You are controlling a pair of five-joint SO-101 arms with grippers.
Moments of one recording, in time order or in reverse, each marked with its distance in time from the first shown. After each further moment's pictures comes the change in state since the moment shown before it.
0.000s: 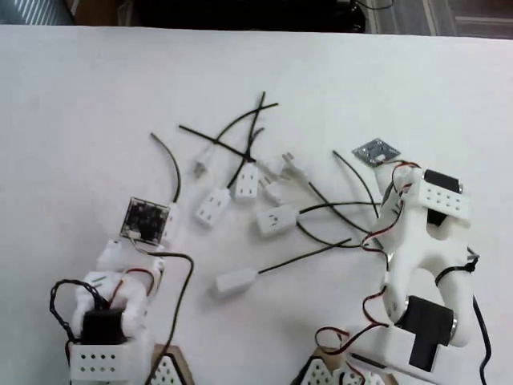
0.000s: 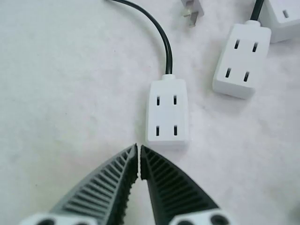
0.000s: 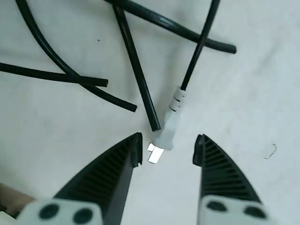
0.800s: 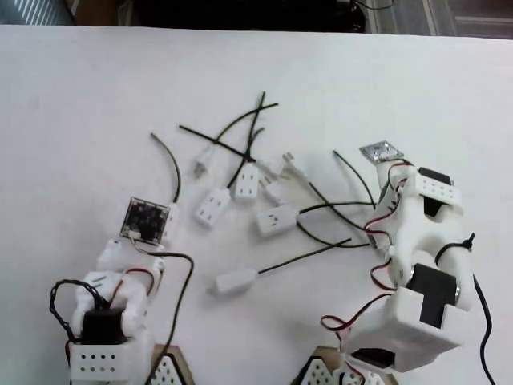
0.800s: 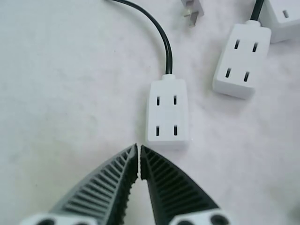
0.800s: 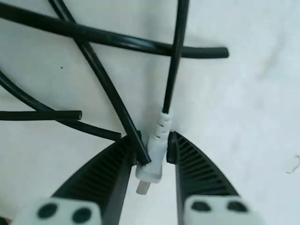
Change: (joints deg) left arm 0.0 0.0 0.0 0.0 0.0; right arm -0.2 12.7 -3.6 -5.5 -10.0
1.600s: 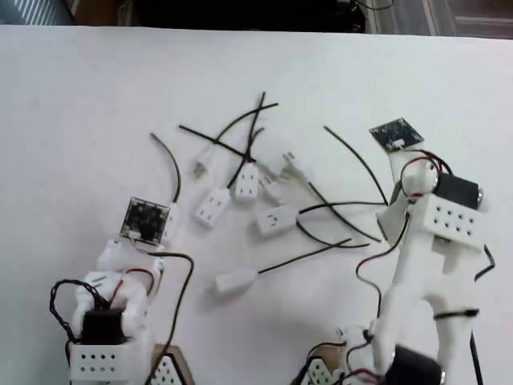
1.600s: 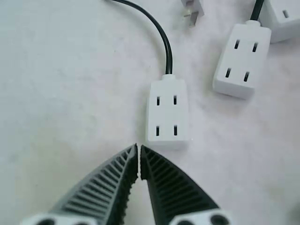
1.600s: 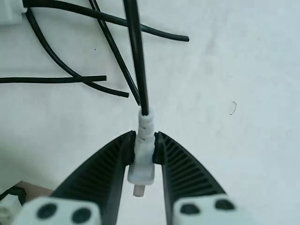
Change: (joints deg) left arm 0.0 0.0 0.0 0.0 0.0; right arm -0.1 -34.1 0.0 18.2 0.1
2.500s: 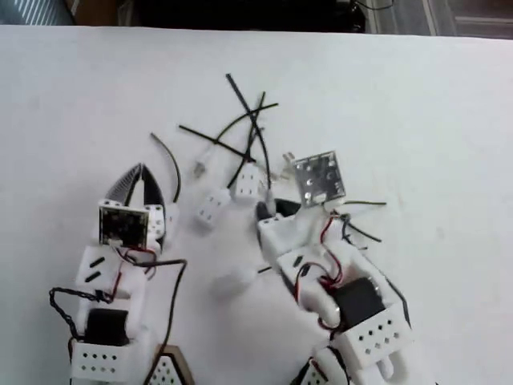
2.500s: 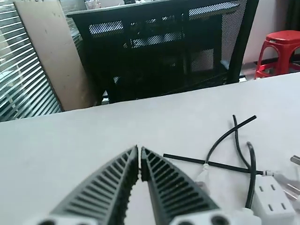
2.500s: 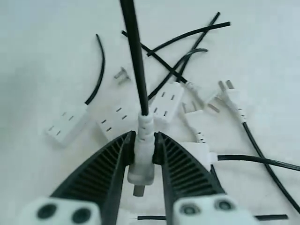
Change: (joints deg) left arm 4.9 0.0 0.0 -39.0 7.8; right arm -48.5 -42.2 36.2 -33.9 -52.1
